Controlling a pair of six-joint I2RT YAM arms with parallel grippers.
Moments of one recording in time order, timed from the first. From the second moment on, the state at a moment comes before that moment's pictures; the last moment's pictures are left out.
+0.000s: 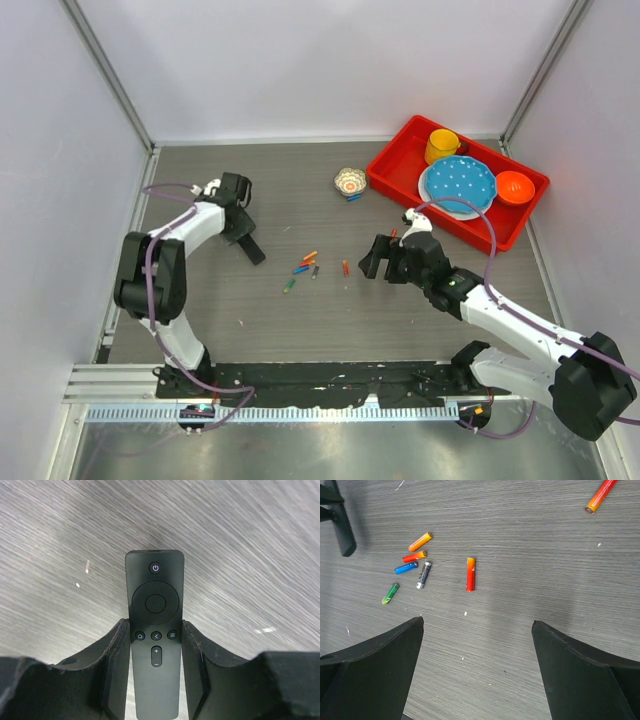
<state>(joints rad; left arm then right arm) -0.23 1.78 1.16 -0.51 -0.30 -0.83 0.62 1.03 0.56 -0.13 0.07 0.63</state>
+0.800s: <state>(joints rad) -0.54 0.96 0.40 0.38 0.01 -0.85 0.62 0.91 0.54 -0.09 -0.01 0.66</state>
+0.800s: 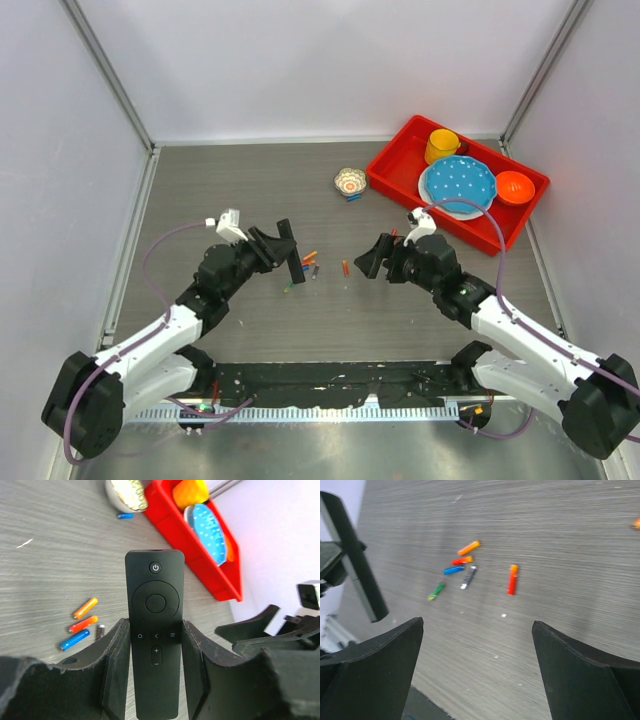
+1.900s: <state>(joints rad) -0.47 1.25 0.30 1.29 0.48 -1.29 0.67 1.02 0.45 0.53 -0.50 0.94</state>
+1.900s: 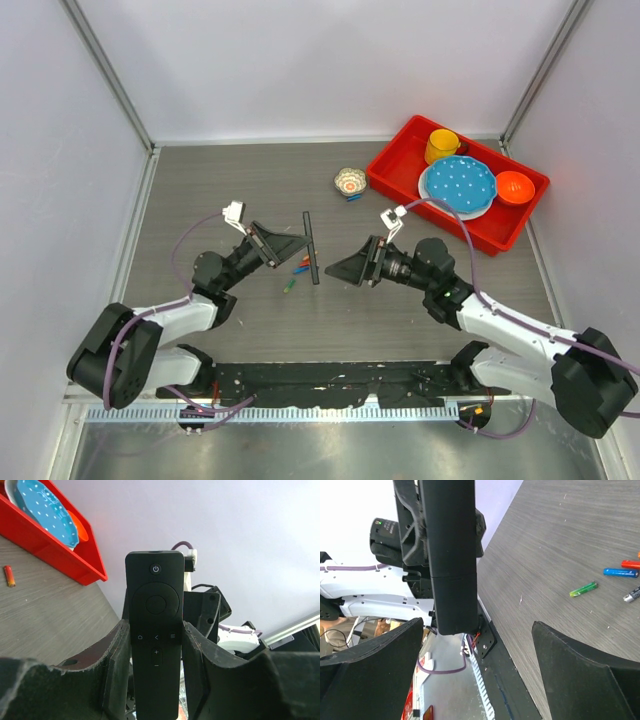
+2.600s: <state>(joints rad) -0.48 1.25 0.31 1.29 0.52 -1.29 0.72 1.21 0.48 0.76 -0.50 1.02</state>
